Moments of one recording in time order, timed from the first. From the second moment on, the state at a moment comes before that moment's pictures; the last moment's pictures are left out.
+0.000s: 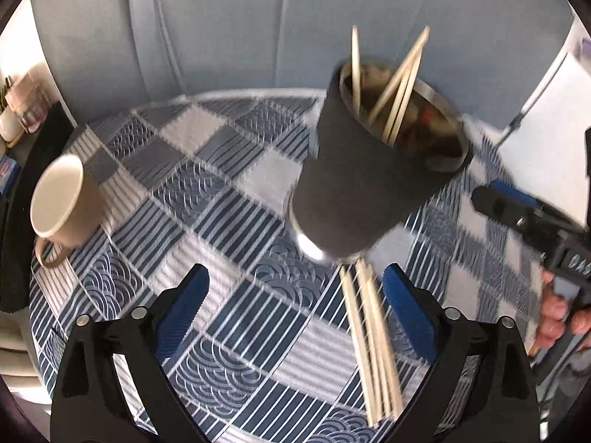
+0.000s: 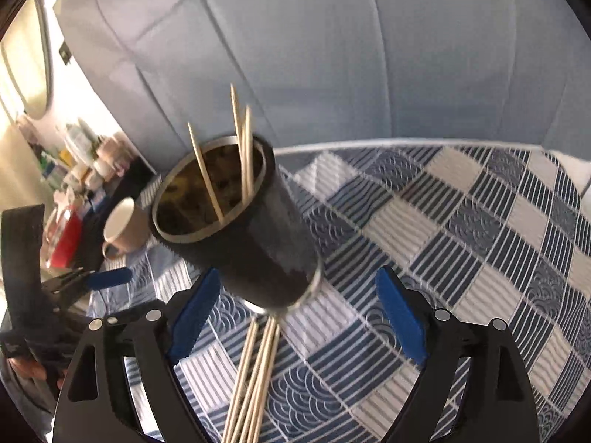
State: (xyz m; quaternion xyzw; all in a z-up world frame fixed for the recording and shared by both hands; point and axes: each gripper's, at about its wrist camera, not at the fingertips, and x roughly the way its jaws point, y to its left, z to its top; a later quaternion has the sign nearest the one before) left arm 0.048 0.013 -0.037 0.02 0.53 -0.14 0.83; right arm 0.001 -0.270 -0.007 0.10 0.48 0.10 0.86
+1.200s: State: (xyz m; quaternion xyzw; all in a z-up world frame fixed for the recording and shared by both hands) left arm 0.008 -0.030 -0.130 0.13 0.59 -0.14 0.78; right arm -0.035 -0.248 -0.112 0.04 0.61 0.08 0.78
